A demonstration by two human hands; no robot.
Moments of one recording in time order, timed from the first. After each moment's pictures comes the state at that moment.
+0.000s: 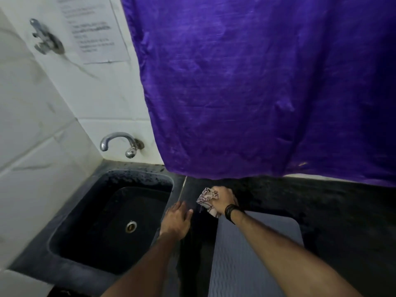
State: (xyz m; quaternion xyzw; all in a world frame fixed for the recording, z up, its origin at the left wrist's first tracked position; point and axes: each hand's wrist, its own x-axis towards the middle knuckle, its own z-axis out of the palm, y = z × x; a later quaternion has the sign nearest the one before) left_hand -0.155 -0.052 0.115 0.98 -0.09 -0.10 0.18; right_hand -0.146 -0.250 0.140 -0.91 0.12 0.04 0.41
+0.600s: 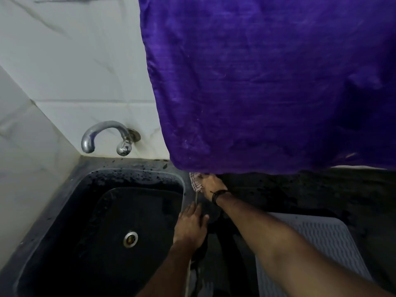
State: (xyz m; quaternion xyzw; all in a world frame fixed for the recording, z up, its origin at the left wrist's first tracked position) left_hand -0.051 -0.002 0.032 0.95 -0.18 -0.15 0.19; right_hand 0.037 -0.151 0.051 -0.99 0.00 0.12 0.09
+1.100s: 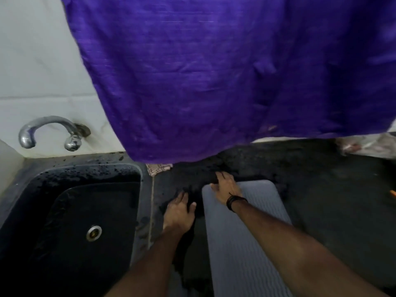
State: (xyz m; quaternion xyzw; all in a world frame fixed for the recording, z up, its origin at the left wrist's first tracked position) left_hand -0.129 -0.076 0.043 0.94 -0.21 -0.17 0.21; right_hand -0.156 -0.278 0.053 -0.95 0.22 0.05 0.20
